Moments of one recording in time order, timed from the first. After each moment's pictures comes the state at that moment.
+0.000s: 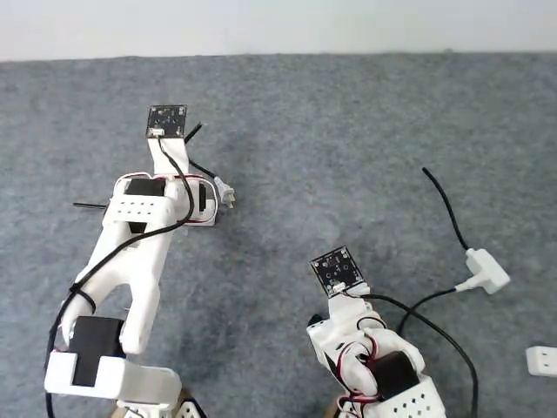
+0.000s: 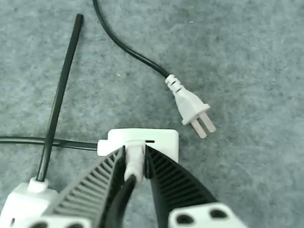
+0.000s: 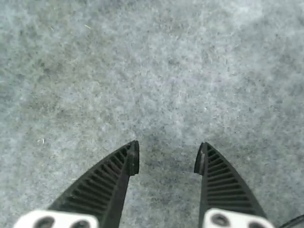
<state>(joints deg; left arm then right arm) -0.3 0.3 28.2 49.6 12.4 -27.9 -103.1 95.5 74.7 -0.6</state>
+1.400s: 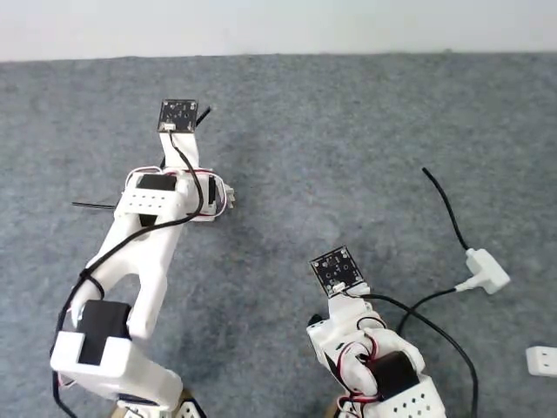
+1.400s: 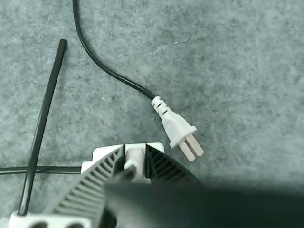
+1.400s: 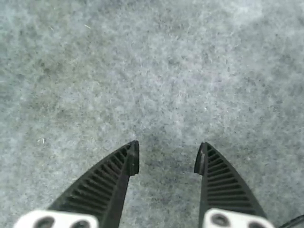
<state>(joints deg) 1.5 8.0 24.9 45.0 12.4 -28.0 -103.1 95.5 74.7 -0.6</state>
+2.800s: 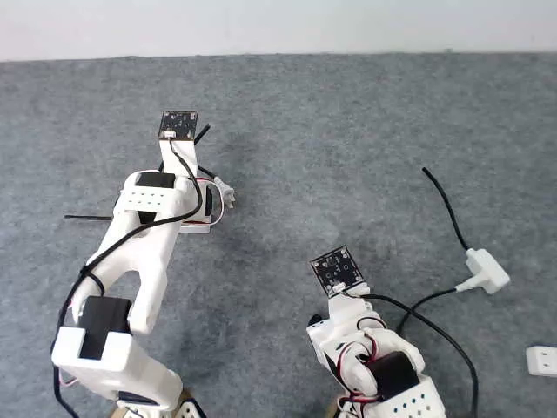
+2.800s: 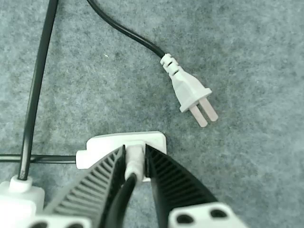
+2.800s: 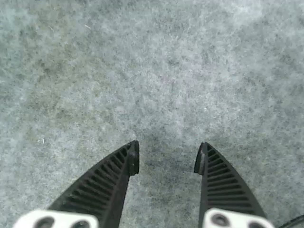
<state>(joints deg) 1.1 9.1 23.7 54.5 12.4 -28.0 -103.1 95.5 74.7 -0.6</state>
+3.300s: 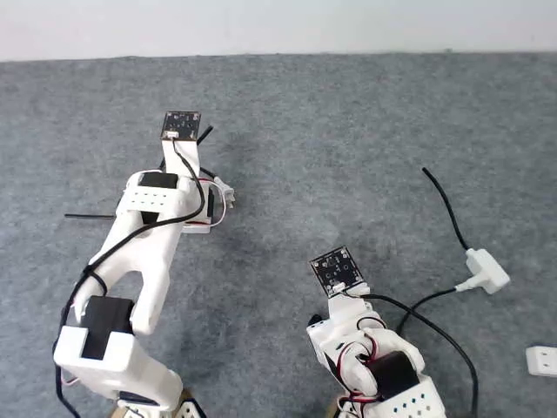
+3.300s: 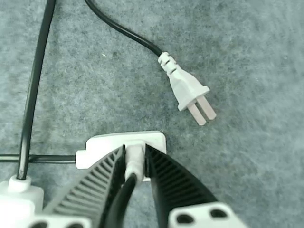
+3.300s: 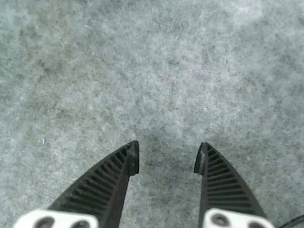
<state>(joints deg) 2.3 9.3 23.7 54.5 12.4 -28.0 -103.1 95.5 74.7 -0.6</state>
